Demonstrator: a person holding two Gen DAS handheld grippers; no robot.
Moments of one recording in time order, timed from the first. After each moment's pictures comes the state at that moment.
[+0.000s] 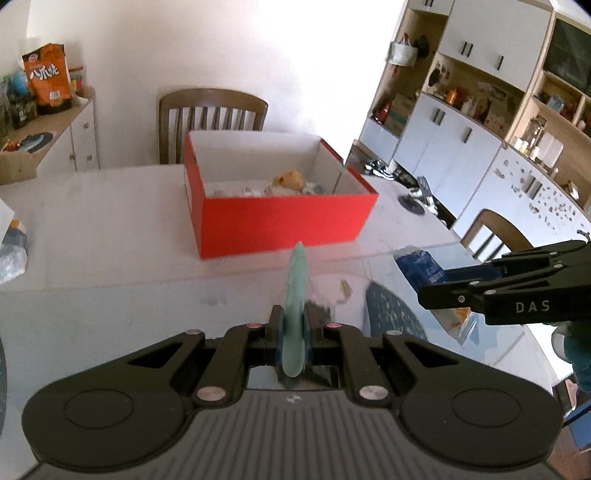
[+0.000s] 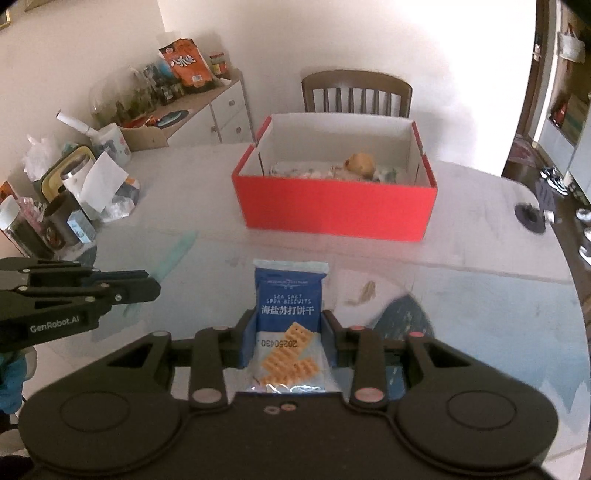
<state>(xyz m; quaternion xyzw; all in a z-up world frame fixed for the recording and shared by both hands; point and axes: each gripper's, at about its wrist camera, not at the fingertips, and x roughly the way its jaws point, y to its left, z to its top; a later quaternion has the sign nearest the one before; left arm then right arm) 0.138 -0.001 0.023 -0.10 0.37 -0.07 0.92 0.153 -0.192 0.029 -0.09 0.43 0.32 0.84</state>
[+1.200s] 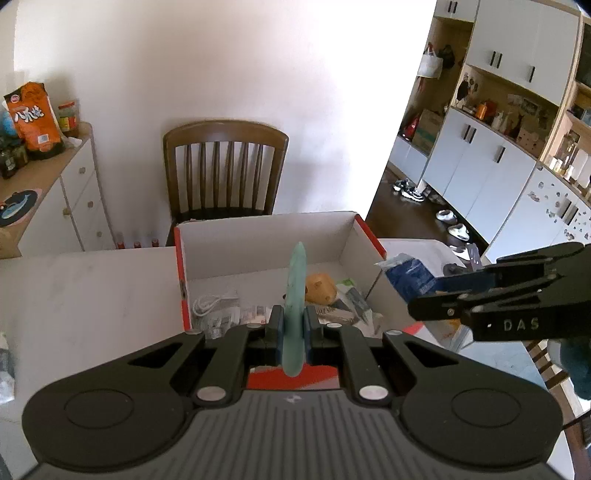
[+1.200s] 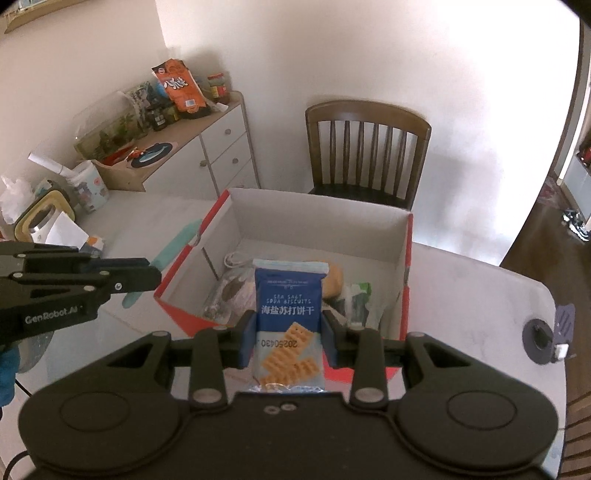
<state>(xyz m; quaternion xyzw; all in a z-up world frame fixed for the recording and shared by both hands) 0.322 -0.001 0.058 -0.08 0.36 -0.03 0.93 0.339 -0.161 0.051 -0.11 0.41 0.37 0.83</state>
